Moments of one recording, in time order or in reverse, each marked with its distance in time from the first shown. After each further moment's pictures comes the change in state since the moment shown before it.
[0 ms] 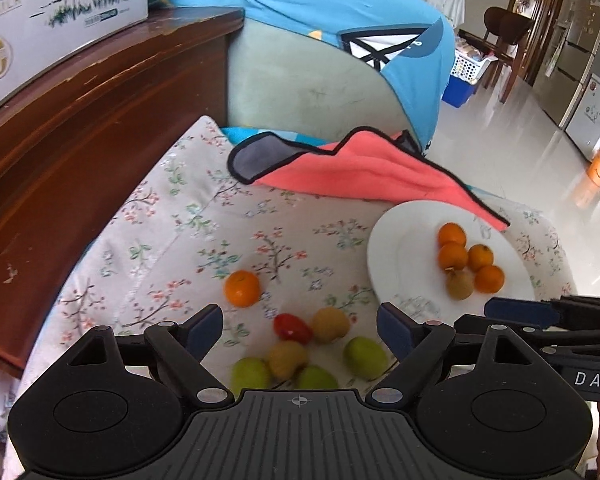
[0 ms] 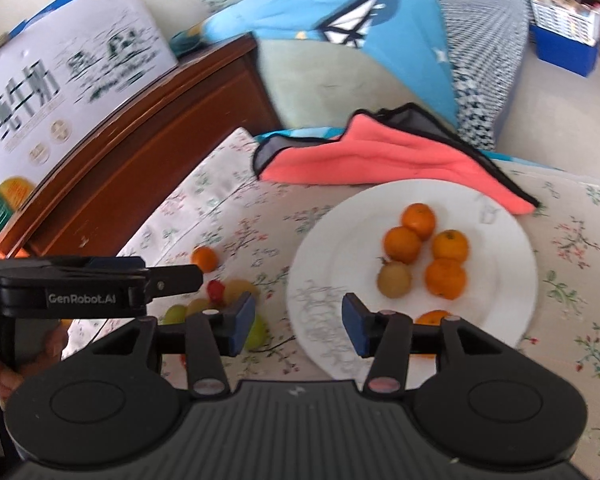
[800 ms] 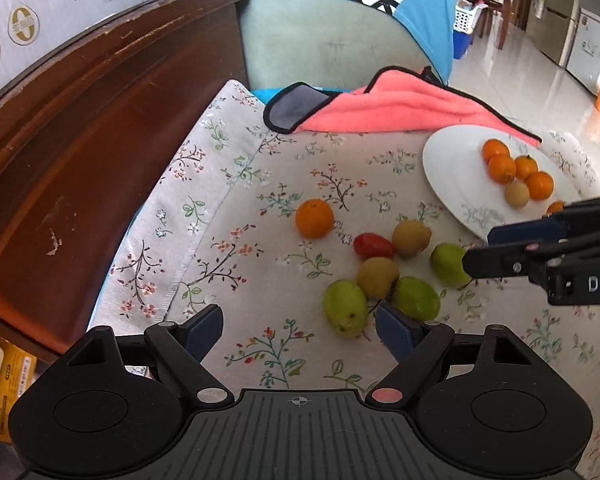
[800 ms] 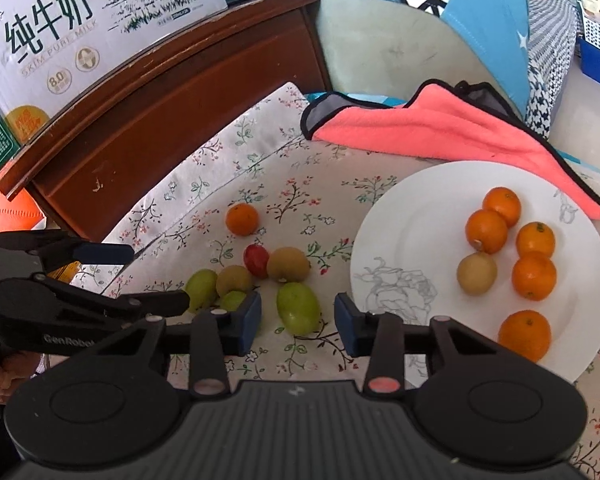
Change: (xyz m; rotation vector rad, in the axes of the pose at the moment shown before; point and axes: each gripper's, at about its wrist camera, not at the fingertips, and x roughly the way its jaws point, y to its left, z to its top) left arm 0.006 0.037 -0.042 0.169 0.051 0.074; right arm 0.044 0.038 -0.013 -0.121 0.080 0.033
